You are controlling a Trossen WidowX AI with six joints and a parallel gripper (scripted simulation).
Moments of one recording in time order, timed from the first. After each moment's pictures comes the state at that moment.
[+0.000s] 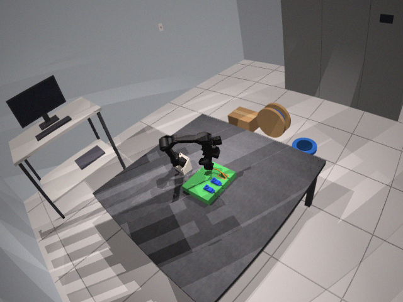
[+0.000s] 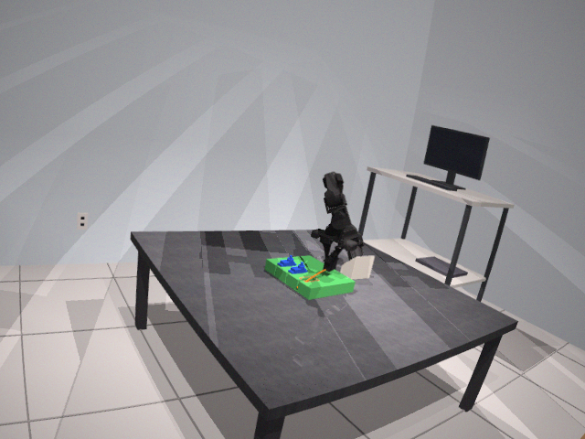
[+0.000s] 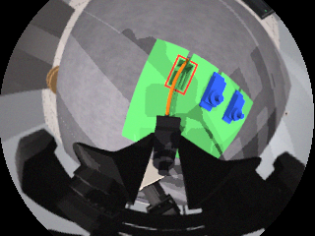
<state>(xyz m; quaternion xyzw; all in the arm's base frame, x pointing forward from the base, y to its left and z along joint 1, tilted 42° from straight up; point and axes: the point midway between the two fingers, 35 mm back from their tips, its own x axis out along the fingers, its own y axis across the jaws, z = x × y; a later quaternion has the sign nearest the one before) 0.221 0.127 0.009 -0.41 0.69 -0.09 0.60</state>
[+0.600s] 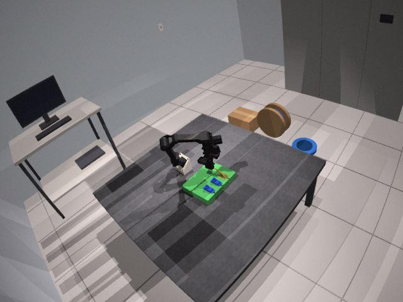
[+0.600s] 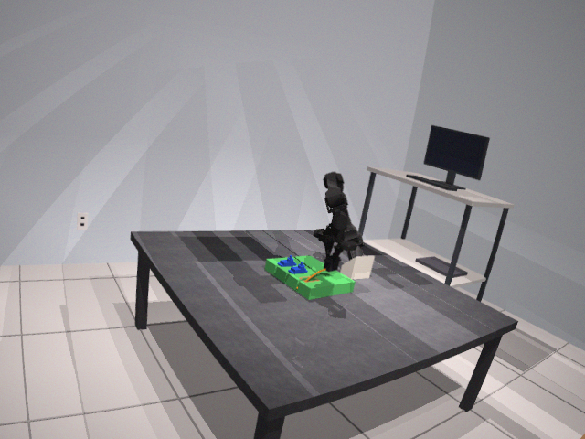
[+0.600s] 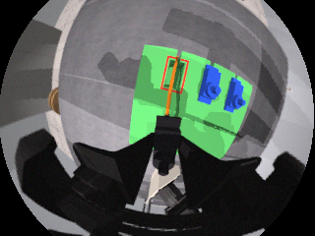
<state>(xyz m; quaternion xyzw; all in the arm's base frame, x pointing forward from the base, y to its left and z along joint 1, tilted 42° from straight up) 0.222 0.133 0.007 -0.35 0.67 -0.15 0.64</state>
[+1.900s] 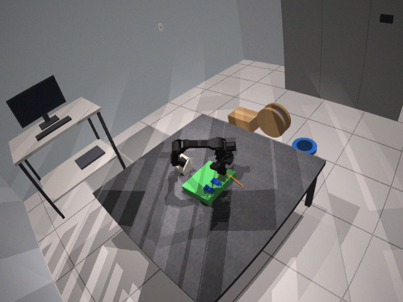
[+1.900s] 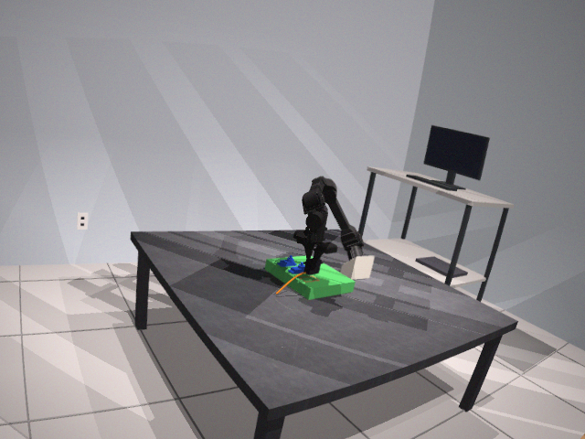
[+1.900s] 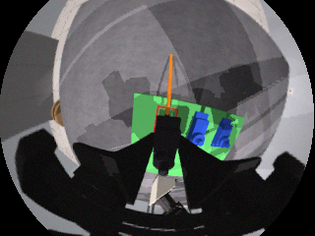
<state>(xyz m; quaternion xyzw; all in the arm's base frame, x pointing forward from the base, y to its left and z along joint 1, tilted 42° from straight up) 0.327 0.147 -0.001 -0.33 0.67 -0.17 0.64</state>
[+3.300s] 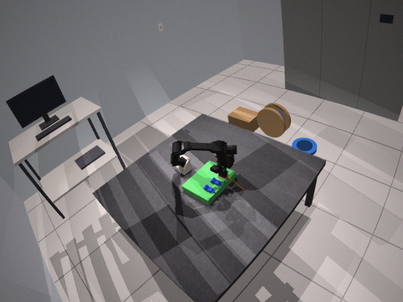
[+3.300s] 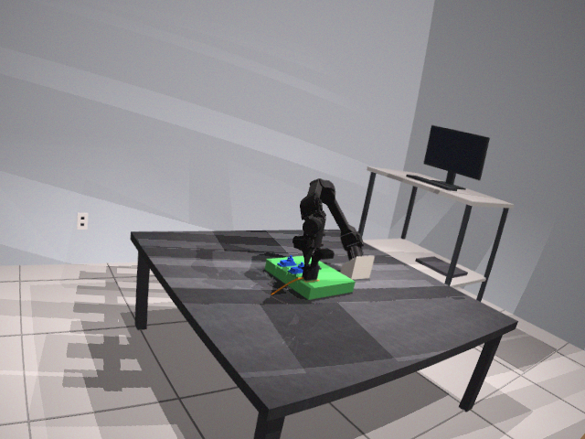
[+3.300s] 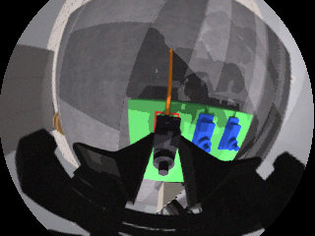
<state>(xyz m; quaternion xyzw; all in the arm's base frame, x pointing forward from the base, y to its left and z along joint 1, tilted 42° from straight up) 0.333 0.133 -0.018 -0.30 0.66 -0.20 0.66</state>
